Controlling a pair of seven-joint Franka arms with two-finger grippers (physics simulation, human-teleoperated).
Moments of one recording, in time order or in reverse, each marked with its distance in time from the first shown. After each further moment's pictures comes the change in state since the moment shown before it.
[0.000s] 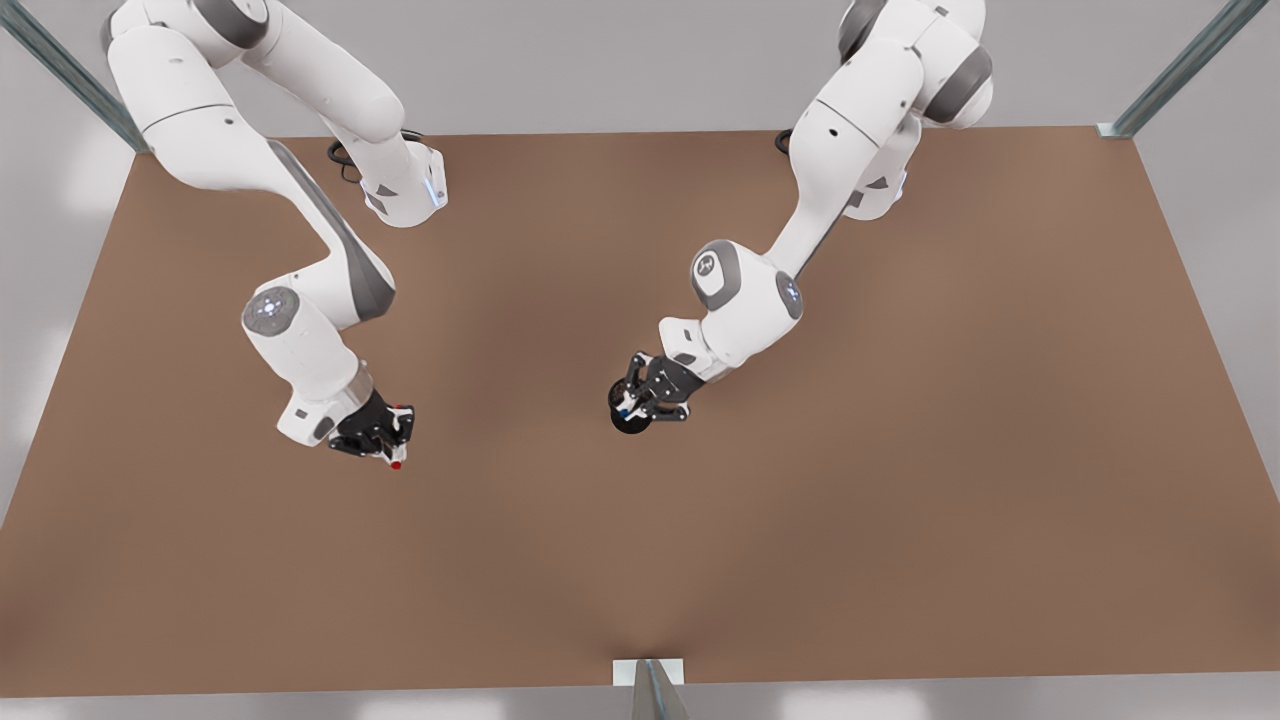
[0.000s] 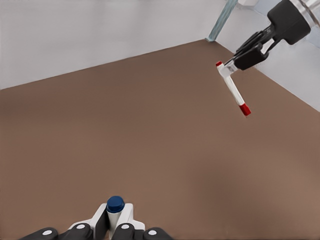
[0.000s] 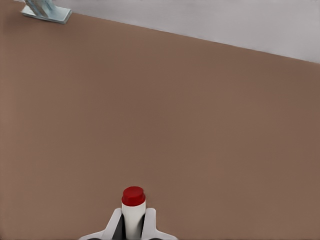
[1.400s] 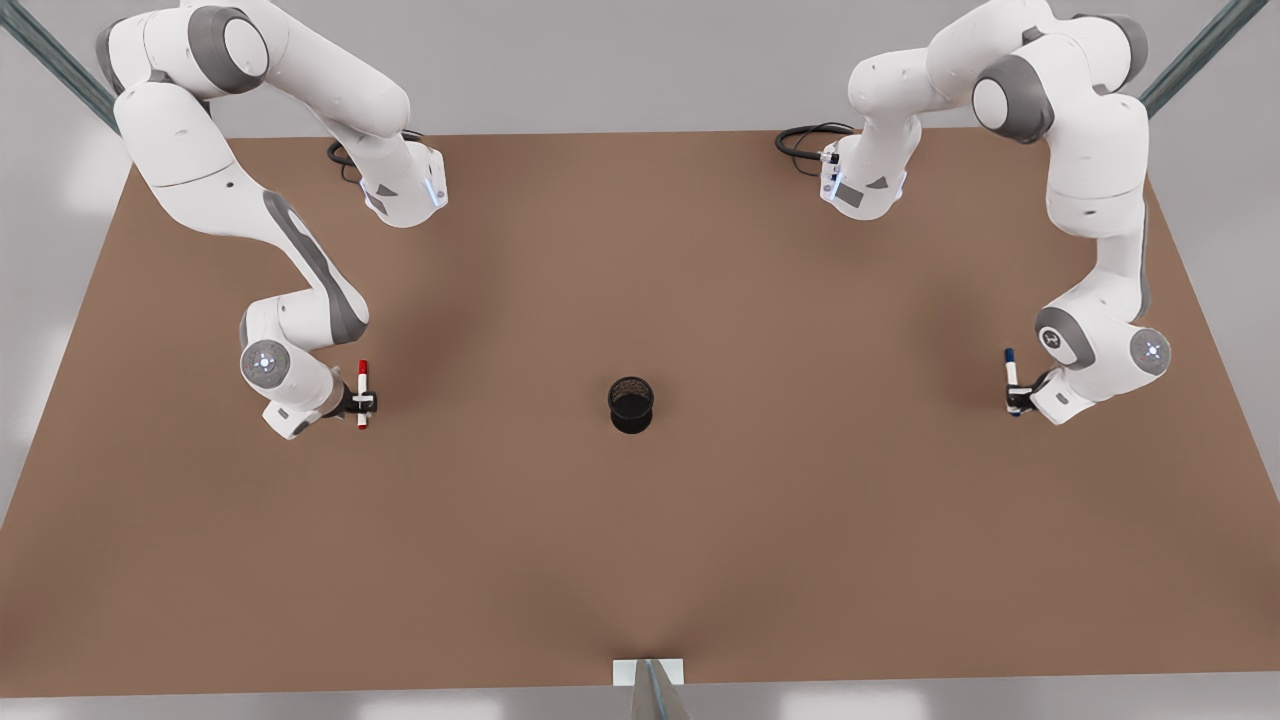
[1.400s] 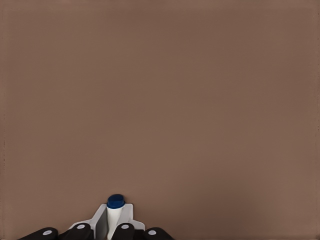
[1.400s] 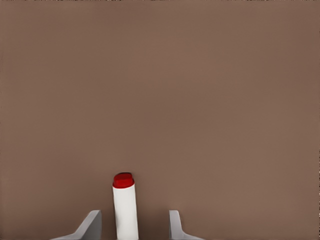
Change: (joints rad) left arm 0.694 -0.008 0.481 -0.316 0.819 -0.379 -0.264; right arm 0.192 0.043 -0.508 -0.211 -0.009 -0.064 0.029
